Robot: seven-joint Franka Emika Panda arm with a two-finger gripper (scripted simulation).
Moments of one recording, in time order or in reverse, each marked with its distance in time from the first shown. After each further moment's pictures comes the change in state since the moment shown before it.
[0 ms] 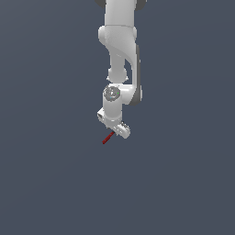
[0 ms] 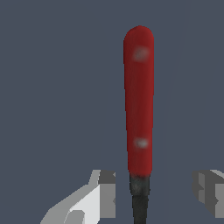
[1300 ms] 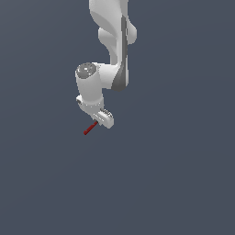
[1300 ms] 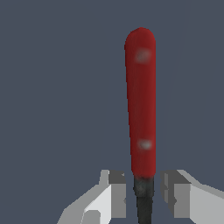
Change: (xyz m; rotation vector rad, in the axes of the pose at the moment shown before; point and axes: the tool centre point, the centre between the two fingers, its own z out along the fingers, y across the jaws) arm 0.054 0.060 -0.102 0.000 -0.001 0.001
